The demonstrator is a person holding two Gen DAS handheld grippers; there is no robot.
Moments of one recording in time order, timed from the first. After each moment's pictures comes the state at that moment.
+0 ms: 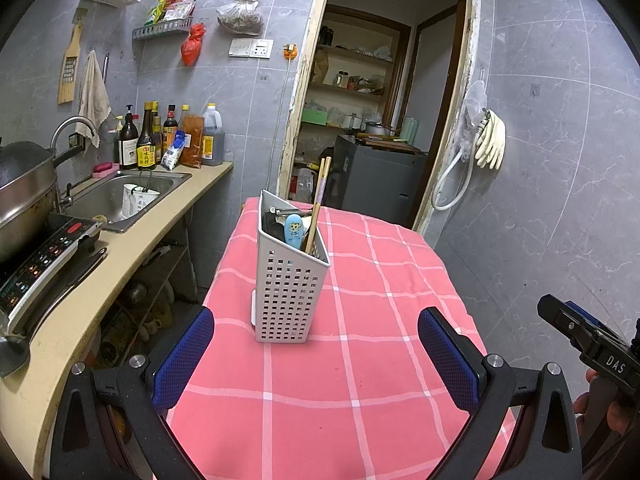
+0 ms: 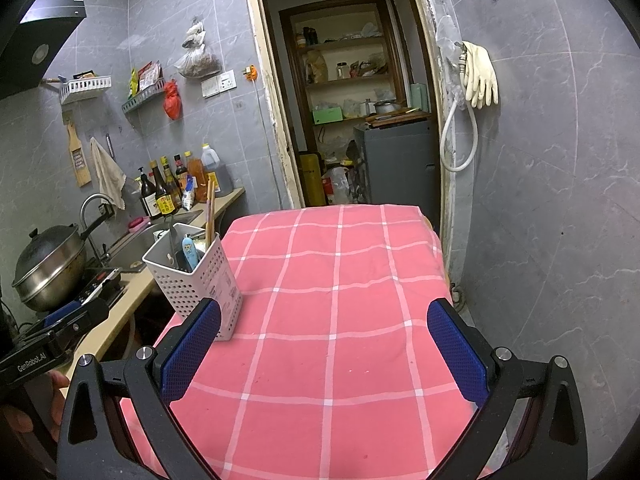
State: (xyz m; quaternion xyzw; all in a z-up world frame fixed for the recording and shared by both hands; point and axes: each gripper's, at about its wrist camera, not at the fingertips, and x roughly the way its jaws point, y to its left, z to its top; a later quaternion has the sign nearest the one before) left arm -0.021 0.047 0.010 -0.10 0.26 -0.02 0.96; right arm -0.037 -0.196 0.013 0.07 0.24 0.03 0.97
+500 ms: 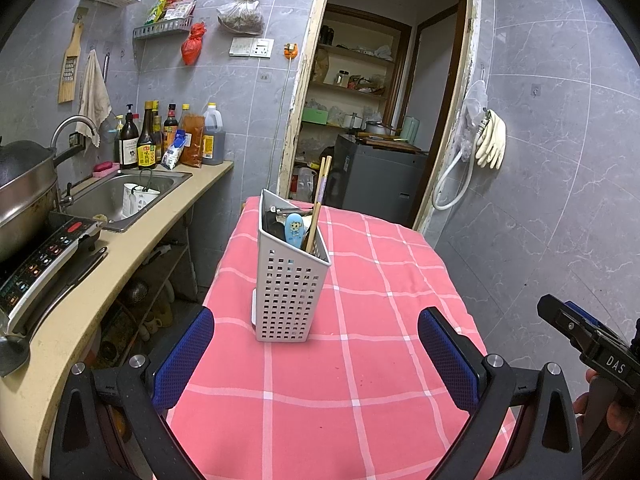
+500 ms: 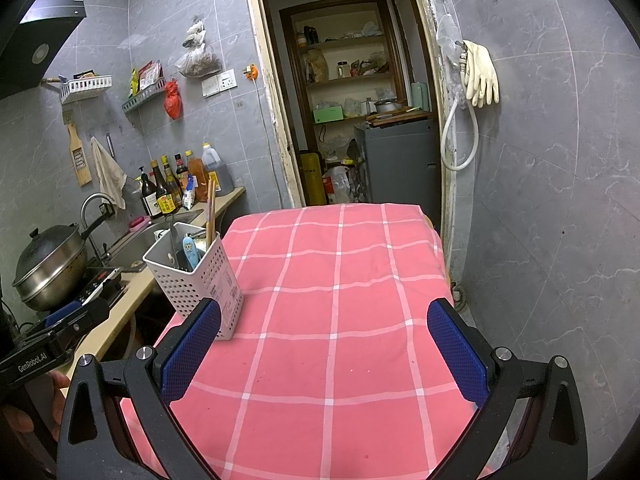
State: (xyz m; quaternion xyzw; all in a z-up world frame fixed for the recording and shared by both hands) left arm -0.020 0.047 0.011 -0.10 0.26 -0.02 0.96; right arm -0.038 -0.194 0.013 0.07 0.24 0.03 0.97
